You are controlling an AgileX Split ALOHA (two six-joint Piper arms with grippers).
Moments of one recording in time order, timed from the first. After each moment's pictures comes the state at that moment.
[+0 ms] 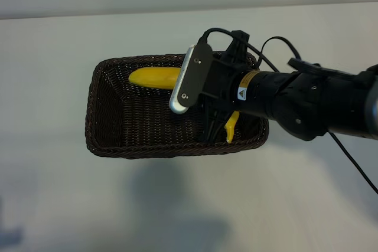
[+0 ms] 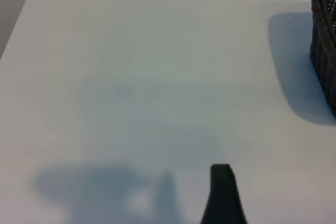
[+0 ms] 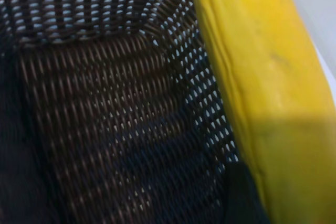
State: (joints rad) left arm -0.07 -0.01 -0.50 0.11 1.05 -0.12; right arm 0.76 1.73 -0.90 0.04 -0.16 -0.67
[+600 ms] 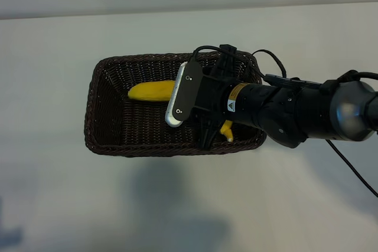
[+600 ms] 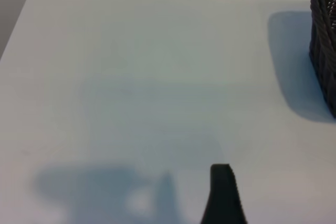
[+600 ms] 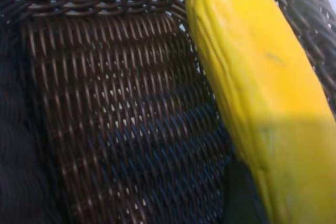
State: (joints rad) left arm -0.07 -0.01 -0.50 0.11 1.05 -0.12; right arm 0.76 1.86 -0.91 -0.02 -0.28 -0.67
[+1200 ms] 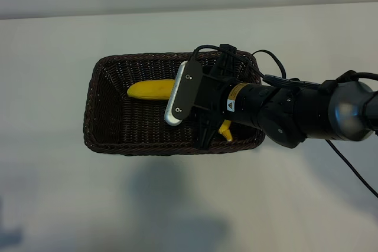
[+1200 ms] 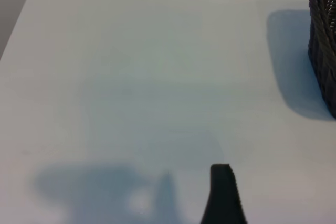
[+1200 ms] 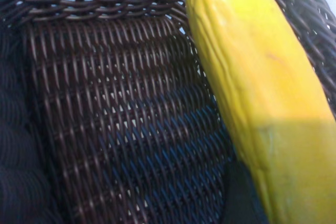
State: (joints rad) left arm -0.07 -0.01 -0.50 0.11 1.05 -0.12; right arm 0.76 1.86 -0.91 -0.01 -0.29 -0.66
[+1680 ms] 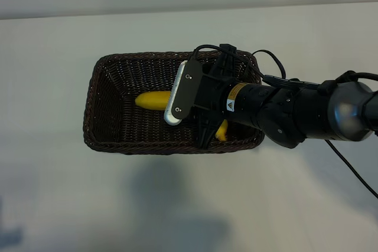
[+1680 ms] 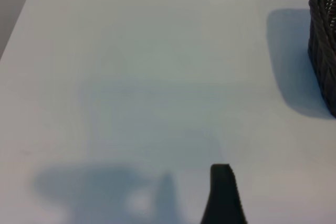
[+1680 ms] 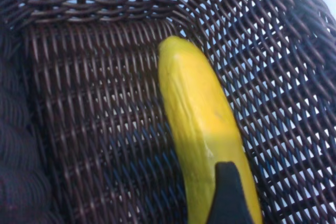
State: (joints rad) left arm -0.07 -0.01 -0.50 0.11 1.05 -0.12; right arm 0.76 1.86 -0.91 -0.01 -0.30 -0.66
